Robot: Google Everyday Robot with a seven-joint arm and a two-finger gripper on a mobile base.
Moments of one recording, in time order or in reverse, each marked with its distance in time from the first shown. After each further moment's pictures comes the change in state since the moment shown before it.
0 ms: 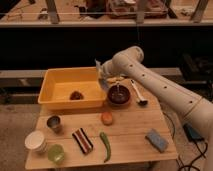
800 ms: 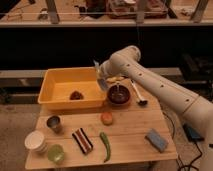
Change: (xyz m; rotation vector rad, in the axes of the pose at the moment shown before) arm -0.005 0.009 0.010 -0.038 -0.051 -0.043
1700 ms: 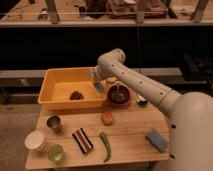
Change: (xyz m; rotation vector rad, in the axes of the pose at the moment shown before) arm 0.005 -0.002 0.085 -0.014 -0.122 -0.101
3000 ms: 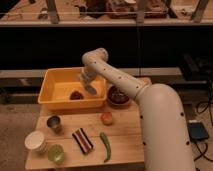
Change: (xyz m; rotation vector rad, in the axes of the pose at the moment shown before) arm 0.001 -0.051 0.062 0.056 -0.156 -0.164
